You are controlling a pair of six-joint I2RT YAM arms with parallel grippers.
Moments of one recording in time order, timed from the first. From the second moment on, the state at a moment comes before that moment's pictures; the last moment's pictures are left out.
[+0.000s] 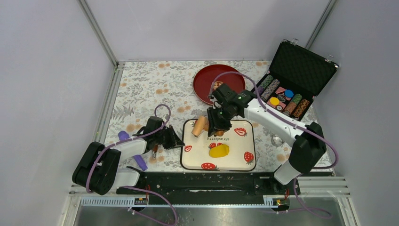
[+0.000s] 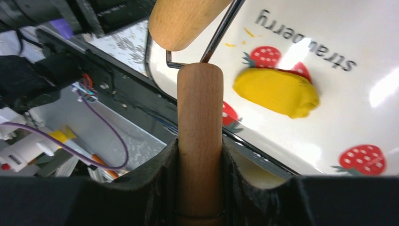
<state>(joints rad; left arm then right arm) -0.37 1.29 0.35 0.06 0.47 -0.77 0.76 1.61 1.37 -0.93 -0.35 0.57</state>
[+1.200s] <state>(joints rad) -0.77 0.96 0.65 -0.10 0.35 -0.67 0.72 1.46 1.27 -1.18 -0.35 0.47</state>
